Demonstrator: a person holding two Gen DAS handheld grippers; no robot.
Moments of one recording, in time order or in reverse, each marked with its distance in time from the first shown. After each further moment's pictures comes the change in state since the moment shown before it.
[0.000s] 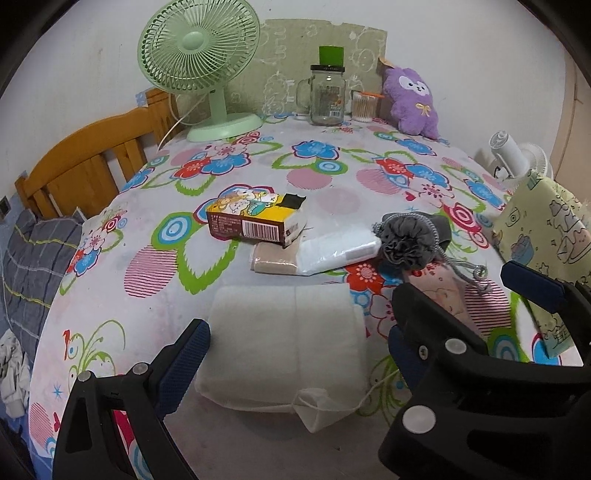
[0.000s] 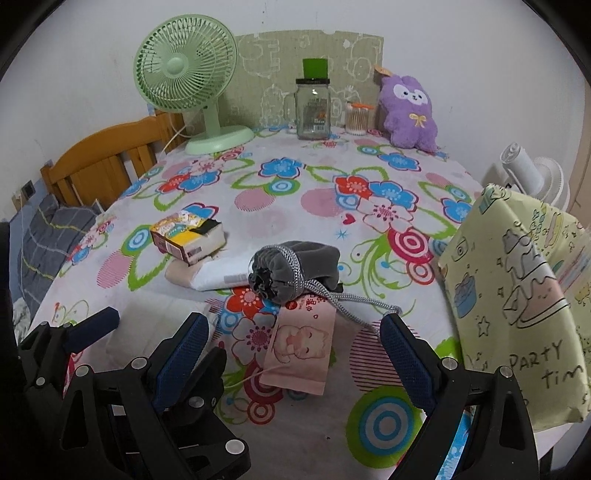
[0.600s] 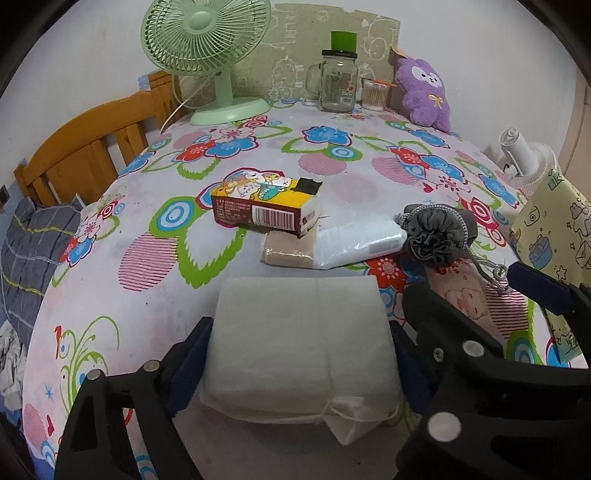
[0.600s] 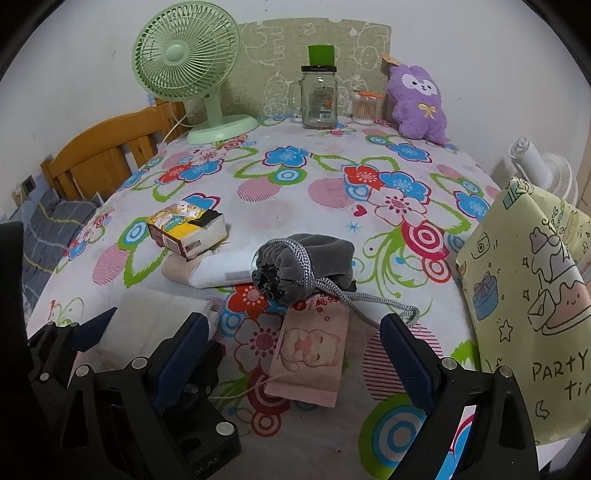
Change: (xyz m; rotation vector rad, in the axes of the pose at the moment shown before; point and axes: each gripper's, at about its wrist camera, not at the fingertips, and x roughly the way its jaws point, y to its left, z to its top) left arm 0.016 0.009 0.002 -0.023 0.047 -0.004; right arm 0.015 0.004 0.002 -0.006 0.030 0.013
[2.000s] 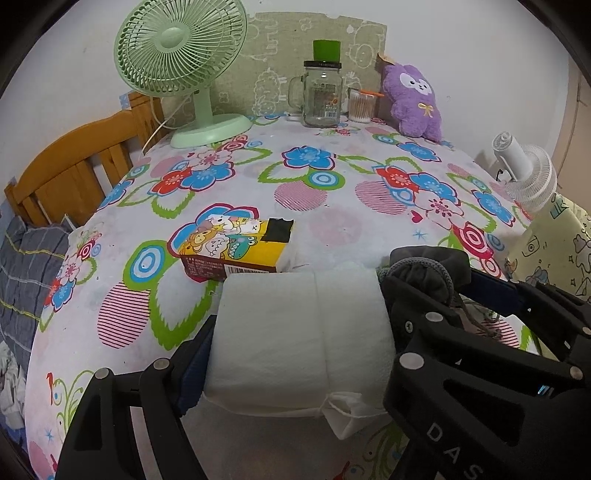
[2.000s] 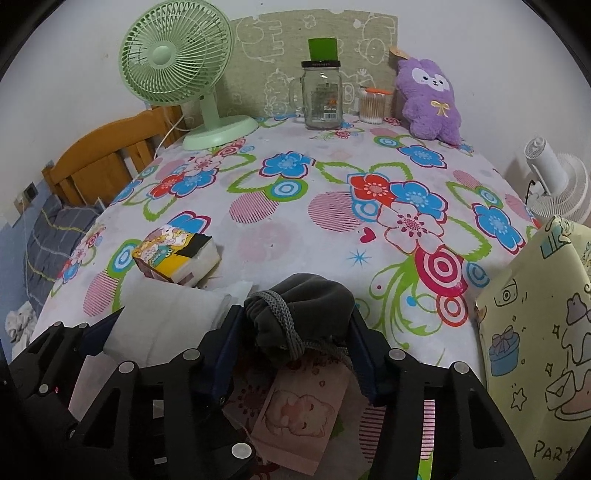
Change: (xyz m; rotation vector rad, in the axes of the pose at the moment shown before) left arm 0.010 -0.015 0.030 0.033 -0.036 -0.020; right arm 0.027 -0.011 0.031 0.014 0.020 0.044
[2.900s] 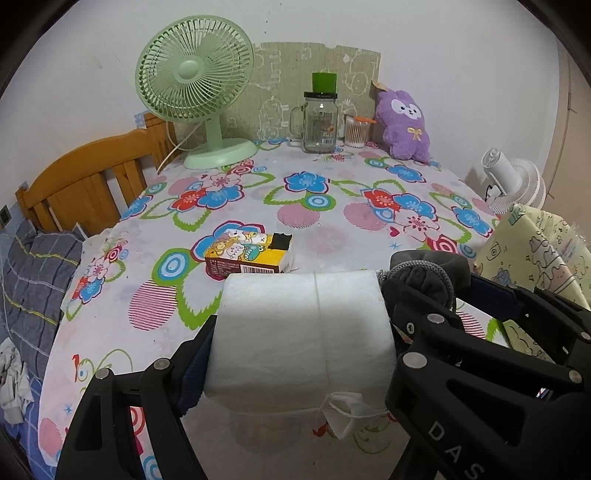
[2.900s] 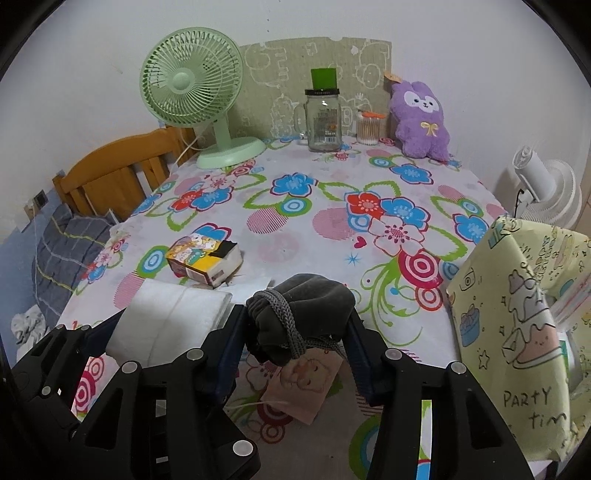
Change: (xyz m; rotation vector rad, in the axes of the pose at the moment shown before) left arm -0.051 -0.004 -0.012 -0.011 -0.087 0.006; right arm -0.052 0.008 -0.013 -0.003 -0.076 0.006
